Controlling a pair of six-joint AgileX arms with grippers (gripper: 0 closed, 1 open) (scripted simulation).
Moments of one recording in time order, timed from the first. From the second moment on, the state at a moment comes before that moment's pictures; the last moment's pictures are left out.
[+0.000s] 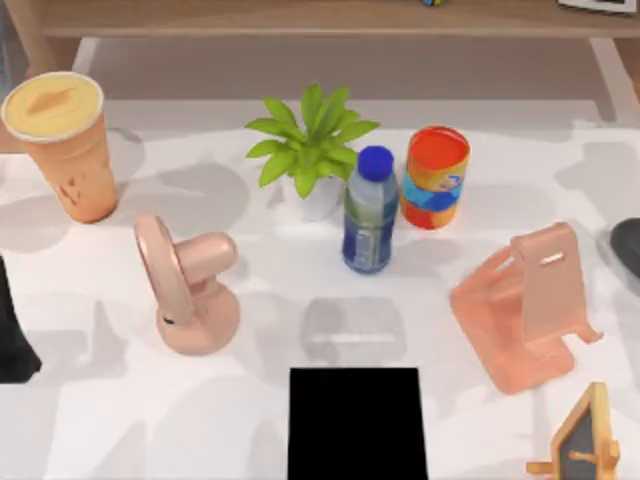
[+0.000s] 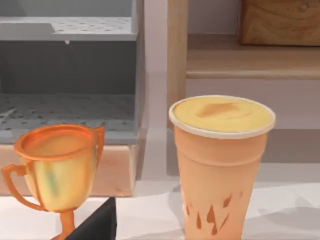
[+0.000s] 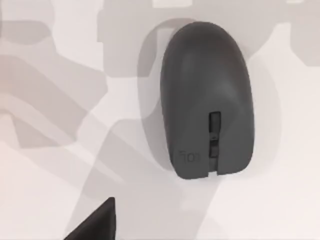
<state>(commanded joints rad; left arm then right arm) 0.00 0.00 0.00 0.00 0.00 0.00 -0.02 1.63 1.30 -0.94 0.00 -0.42</state>
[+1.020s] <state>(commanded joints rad) 0.00 0.00 0.00 0.00 0.00 0.00 -0.02 2.07 1.58 -1.09 0.01 -0.54</state>
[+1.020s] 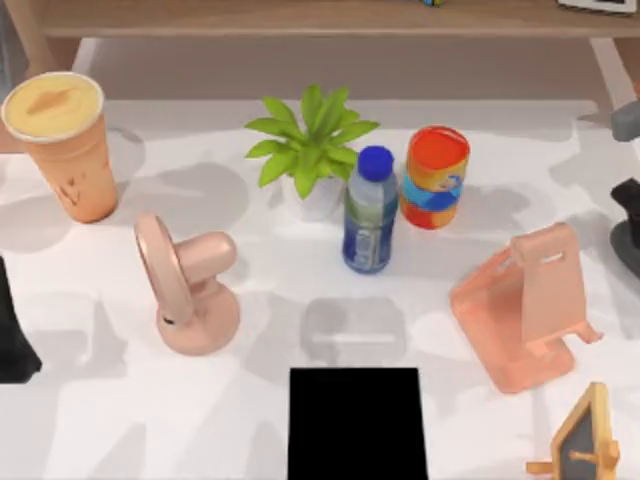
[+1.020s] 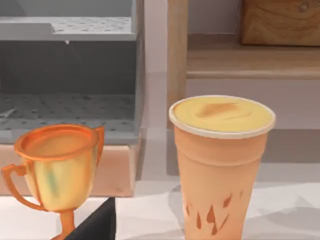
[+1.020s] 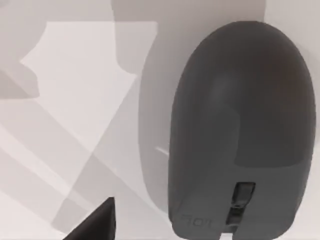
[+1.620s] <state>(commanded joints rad) 0.00 0.00 0.00 0.00 0.00 0.00 -0.02 2.16 1.44 -0.85 0.01 -0.54</state>
